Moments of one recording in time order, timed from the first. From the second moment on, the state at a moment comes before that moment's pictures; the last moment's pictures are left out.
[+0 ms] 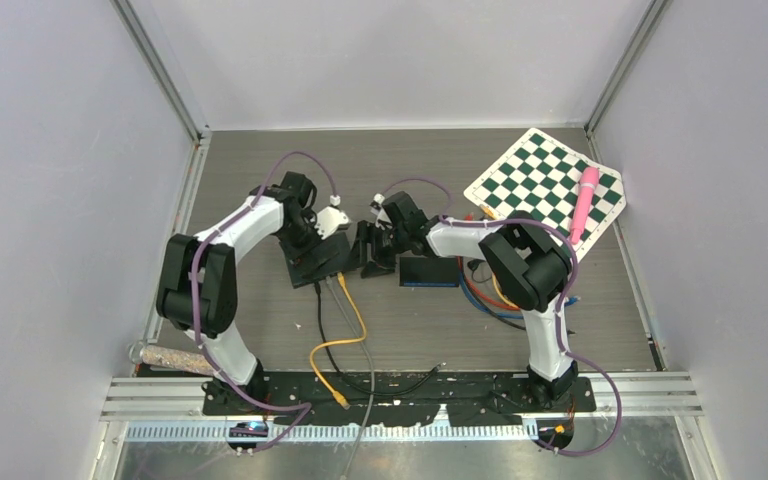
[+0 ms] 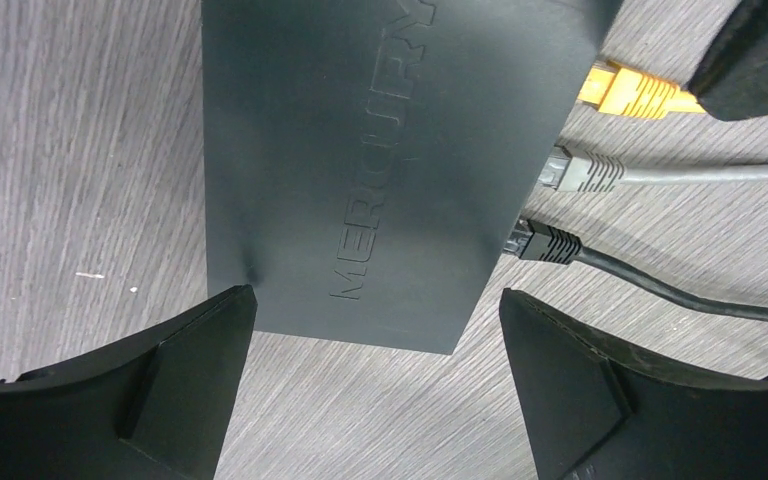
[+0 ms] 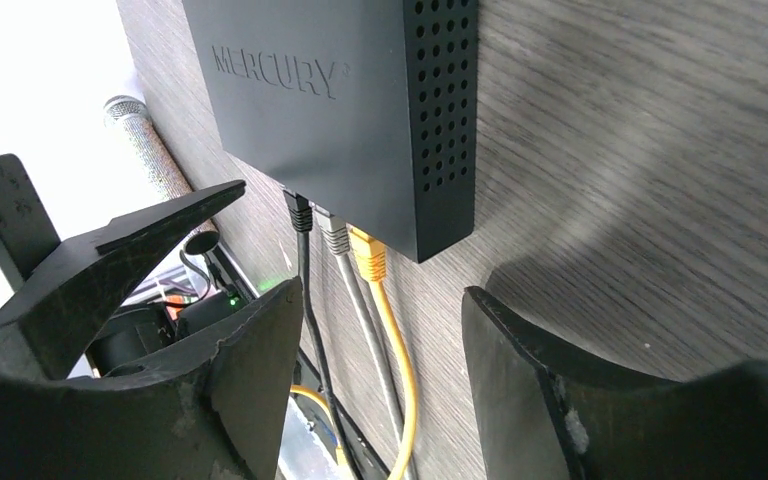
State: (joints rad) left arm -0.28 1.72 1.19 -0.86 0.17 0.73; right arm 0.71 2.05 1.24 0.00 -0.58 0.83
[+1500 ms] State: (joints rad) left arm -0.33 1.77 1.24 -0.82 0.24 0.67; right arm 0.77 2.12 1.26 0.11 -0.52 0.96
